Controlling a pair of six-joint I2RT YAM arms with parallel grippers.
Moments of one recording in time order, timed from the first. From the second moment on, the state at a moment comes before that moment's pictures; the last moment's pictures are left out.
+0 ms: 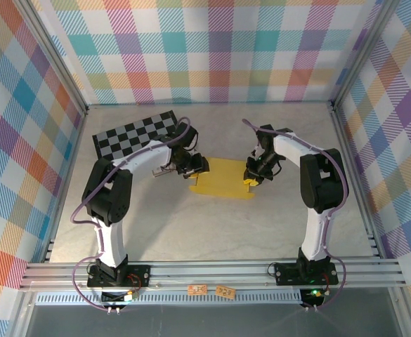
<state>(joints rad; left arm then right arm) -0.50 1.92 1.43 -0.69 0.33 -0.67 0.29 1.99 1.40 -1.00 -0.46 0.44</state>
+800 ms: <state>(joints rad) -0.44 2.03 1.41 -0.59 0.45 -0.65 0.28 2.00 1.42 -1.00 -0.49 0.43</state>
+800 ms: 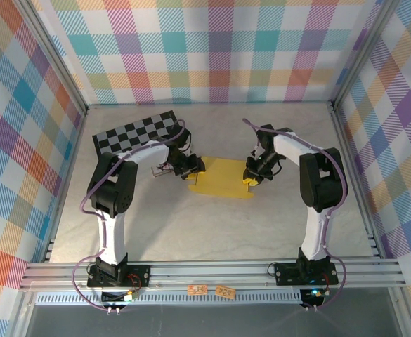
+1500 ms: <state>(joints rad) -0.44 1.98 1.30 -0.45 0.45 -0.67 0.27 2.02 1.43 -1.03 -0.50 0.40</state>
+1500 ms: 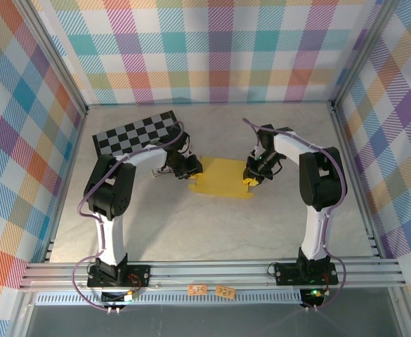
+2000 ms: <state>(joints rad) -0.46 1.95 1.23 -0.37 0.46 -0.69 0.19 2.00 1.43 -0.95 -0.56 0.34</state>
